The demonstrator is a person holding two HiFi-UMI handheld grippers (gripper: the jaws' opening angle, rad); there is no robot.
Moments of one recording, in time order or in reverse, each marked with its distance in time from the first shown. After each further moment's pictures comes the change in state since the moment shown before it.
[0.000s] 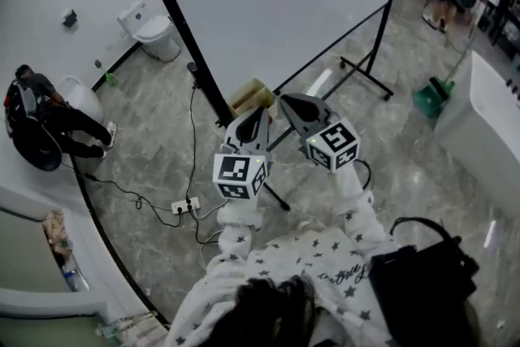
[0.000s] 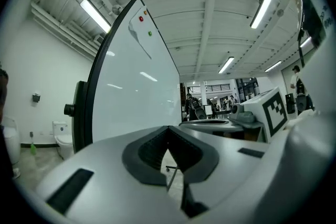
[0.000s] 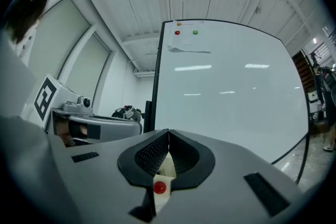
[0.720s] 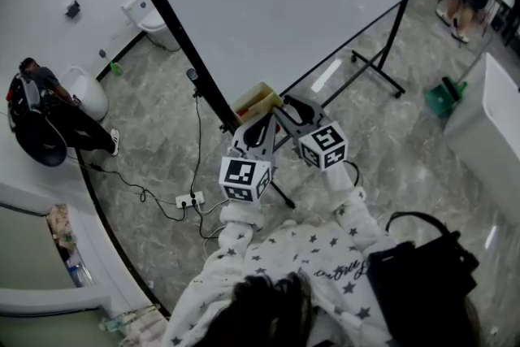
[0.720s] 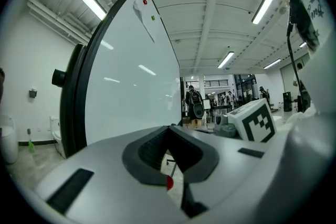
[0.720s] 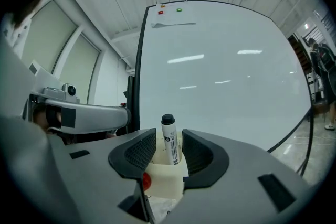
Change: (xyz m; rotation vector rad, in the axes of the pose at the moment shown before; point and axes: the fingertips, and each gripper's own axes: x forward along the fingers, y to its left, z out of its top) left arm 0.033 0.024 -0.049 -0.010 0.068 -0.026; right arm 0.059 -0.030 -0.081 0.106 0.058 -0.022
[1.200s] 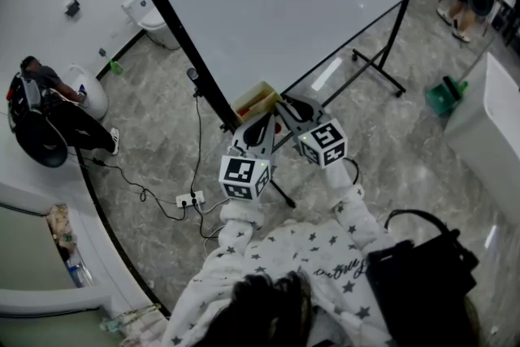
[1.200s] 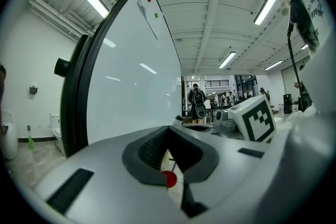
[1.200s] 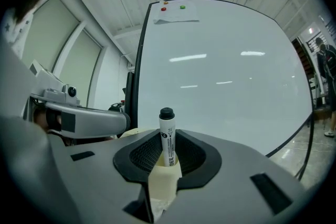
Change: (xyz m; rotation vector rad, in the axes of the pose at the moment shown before) left arm 0.002 0.004 -0.007 -0.013 0.008 0.002; right arm 0.003 -0.004 0.002 -0.043 0.010 -0.004
